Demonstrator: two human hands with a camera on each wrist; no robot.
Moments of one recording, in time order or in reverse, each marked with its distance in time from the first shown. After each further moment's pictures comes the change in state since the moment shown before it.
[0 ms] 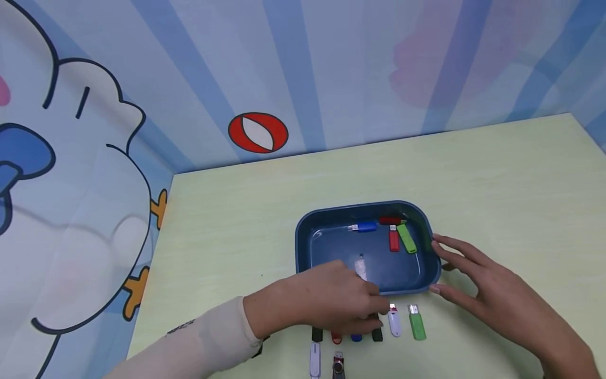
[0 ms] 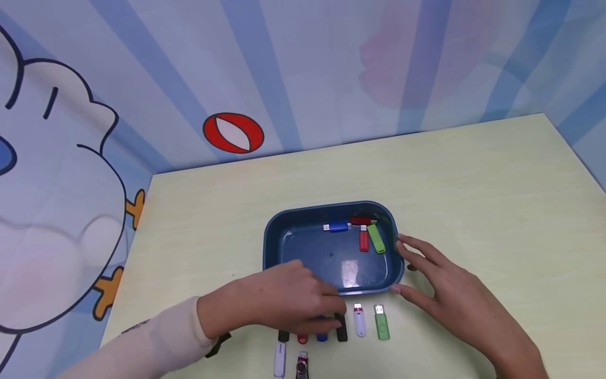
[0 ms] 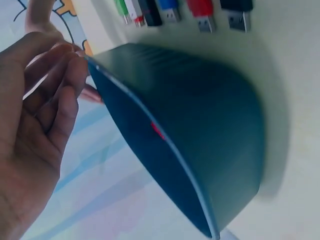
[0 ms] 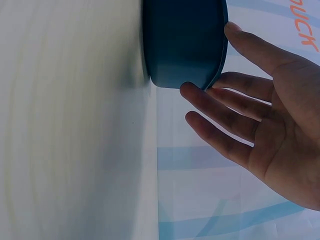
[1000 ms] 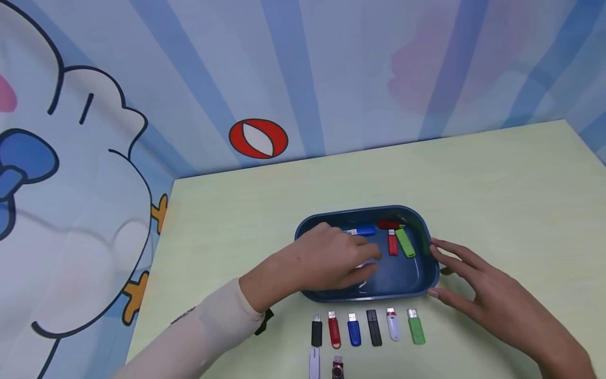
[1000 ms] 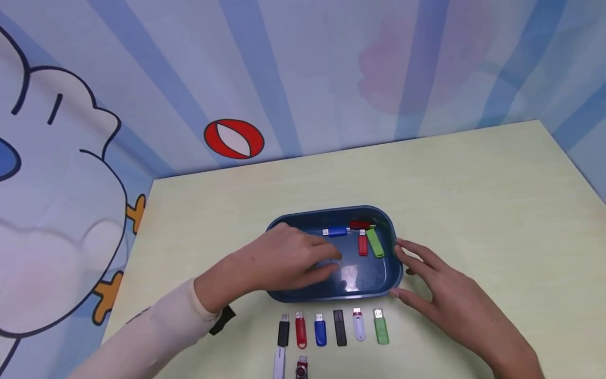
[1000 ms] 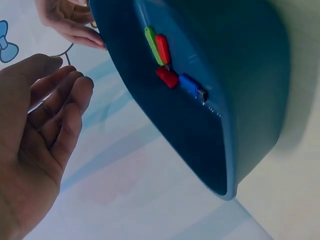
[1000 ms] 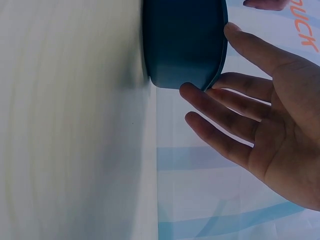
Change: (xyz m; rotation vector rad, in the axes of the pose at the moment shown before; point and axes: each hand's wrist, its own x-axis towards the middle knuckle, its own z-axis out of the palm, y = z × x) left_hand -0.002 -0.030 -0.028 0.134 0.302 -0.157; right_hand 0.001 0.001 0.000 0.018 -0.017 0.011
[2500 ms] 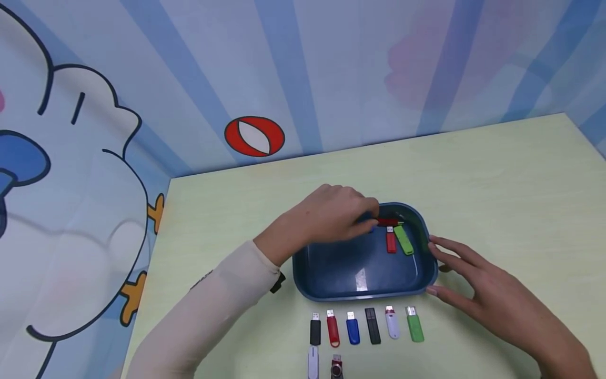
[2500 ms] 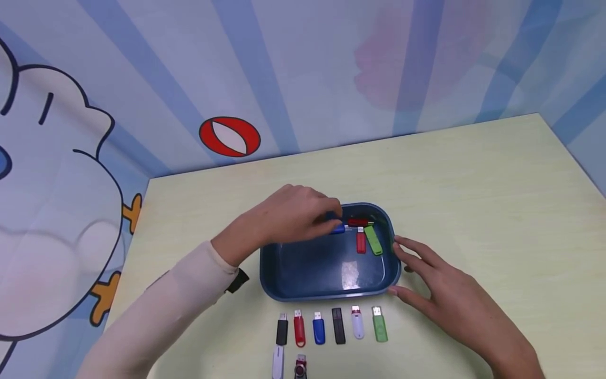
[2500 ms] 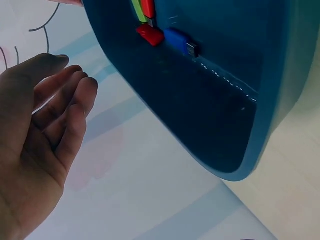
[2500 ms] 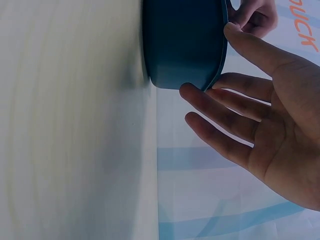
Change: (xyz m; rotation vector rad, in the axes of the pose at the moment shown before) left_hand 0.042 -0.048 -0.008 -0.098 -0.088 -0.166; right_hand -0.002 -0.002 -0.001 -0.020 0.028 -0.032
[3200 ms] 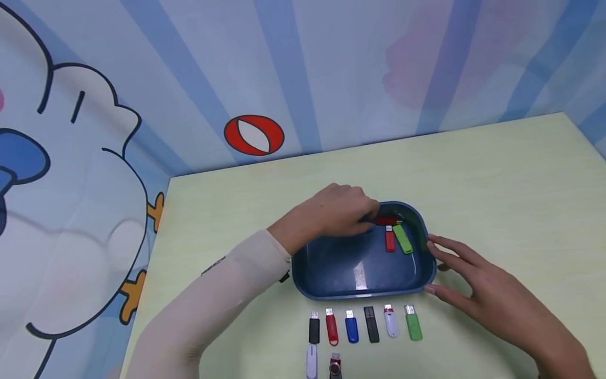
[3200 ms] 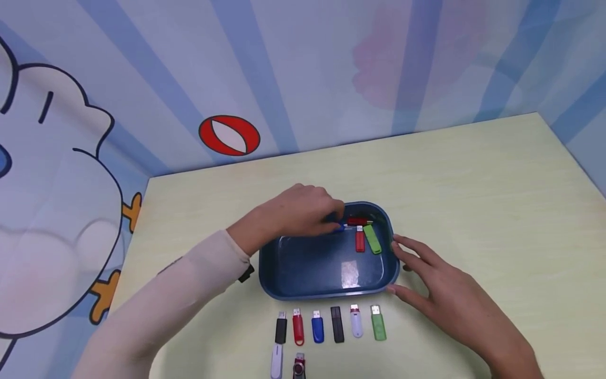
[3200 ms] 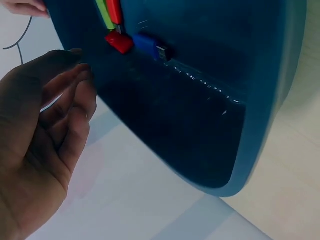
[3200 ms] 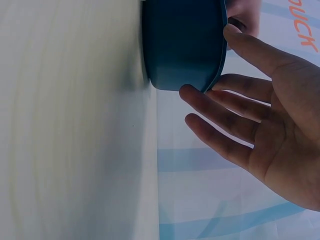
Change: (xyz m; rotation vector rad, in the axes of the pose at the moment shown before) left_hand 0.025 -0.011 0.014 0.079 -0.148 -0.035; right_hand 0.002 -0.003 0.000 0.007 0.011 -0.007
